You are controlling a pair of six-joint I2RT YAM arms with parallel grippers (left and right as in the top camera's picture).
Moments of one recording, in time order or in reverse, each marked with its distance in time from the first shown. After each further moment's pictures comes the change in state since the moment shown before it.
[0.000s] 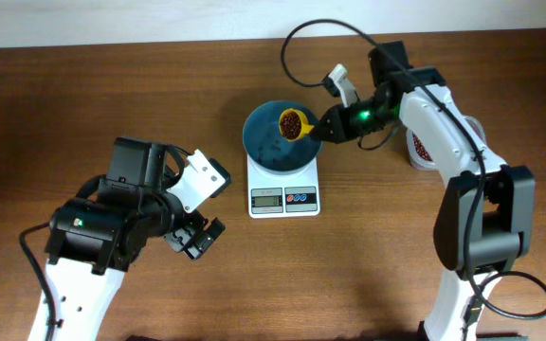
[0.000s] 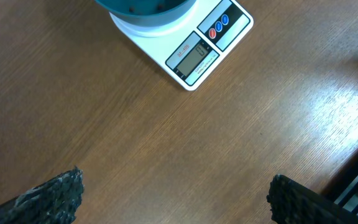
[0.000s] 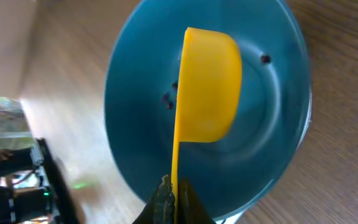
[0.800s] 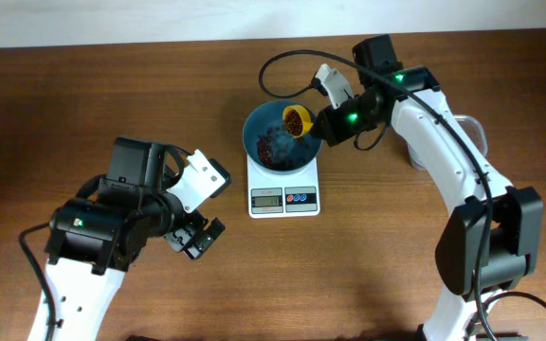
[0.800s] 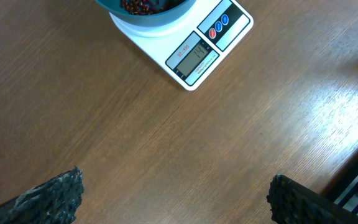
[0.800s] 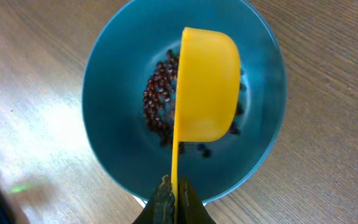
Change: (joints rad) left arm 0.000 0.000 0.000 0.000 0.000 0.000; right arm 0.080 -0.107 0.001 0.000 0.266 -0.016
